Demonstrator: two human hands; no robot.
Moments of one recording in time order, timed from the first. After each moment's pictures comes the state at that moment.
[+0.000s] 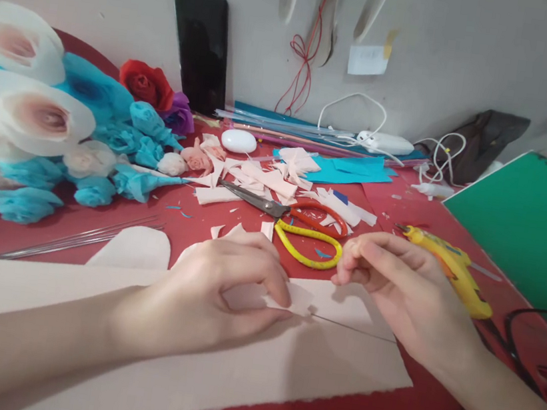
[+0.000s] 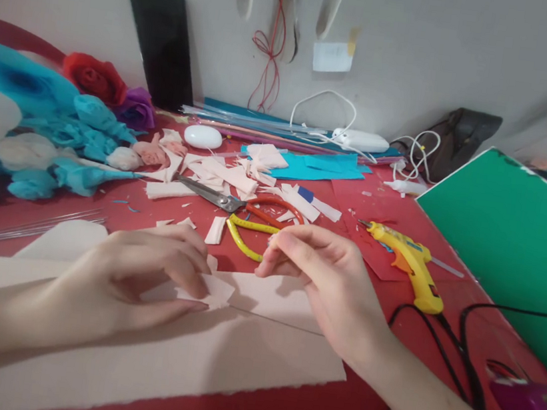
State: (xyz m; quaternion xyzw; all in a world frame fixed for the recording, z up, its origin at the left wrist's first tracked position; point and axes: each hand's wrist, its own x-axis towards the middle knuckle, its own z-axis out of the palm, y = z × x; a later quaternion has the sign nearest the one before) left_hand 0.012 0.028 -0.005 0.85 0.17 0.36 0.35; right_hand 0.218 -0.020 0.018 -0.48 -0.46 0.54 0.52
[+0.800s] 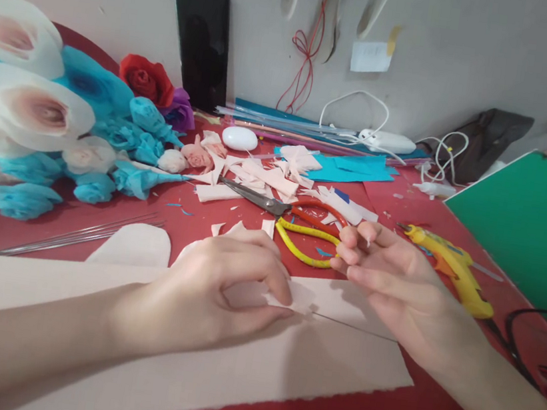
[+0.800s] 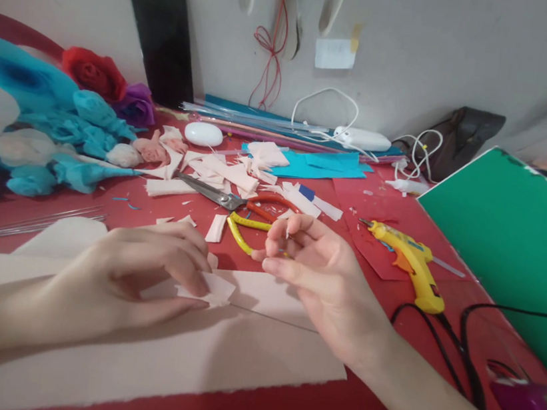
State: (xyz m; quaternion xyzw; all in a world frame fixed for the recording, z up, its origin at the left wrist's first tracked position) left_hand 0.013 0.028 -0.002 0.85 0.17 0.36 0.35; right_hand 0.219 -0.021 0.017 -0.42 -0.40 0.62 0.53
